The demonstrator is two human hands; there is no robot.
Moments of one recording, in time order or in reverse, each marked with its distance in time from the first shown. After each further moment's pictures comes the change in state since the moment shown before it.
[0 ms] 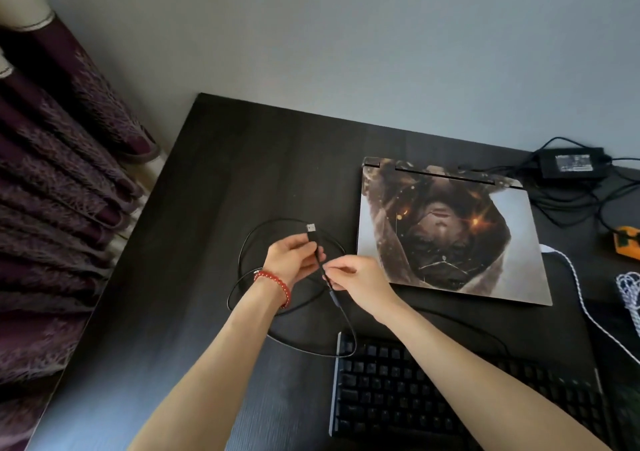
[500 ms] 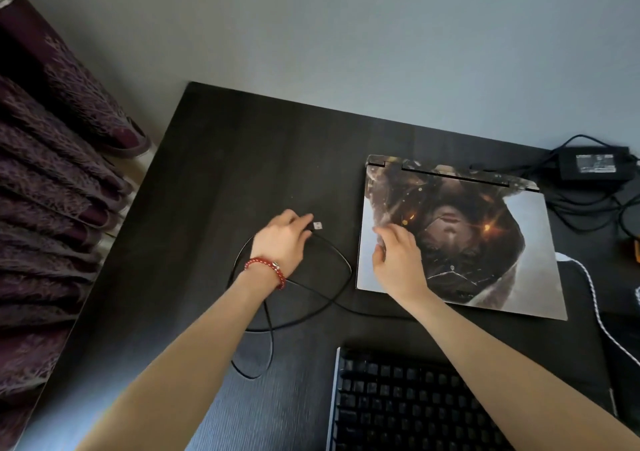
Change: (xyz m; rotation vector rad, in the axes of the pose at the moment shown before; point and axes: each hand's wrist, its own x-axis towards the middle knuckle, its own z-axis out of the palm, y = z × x) left_hand 0.055 0.014 -0.013 1.404 0.129 0.691; right_hand 0.052 0.027 -0.052 -0.772 0.336 -0.155
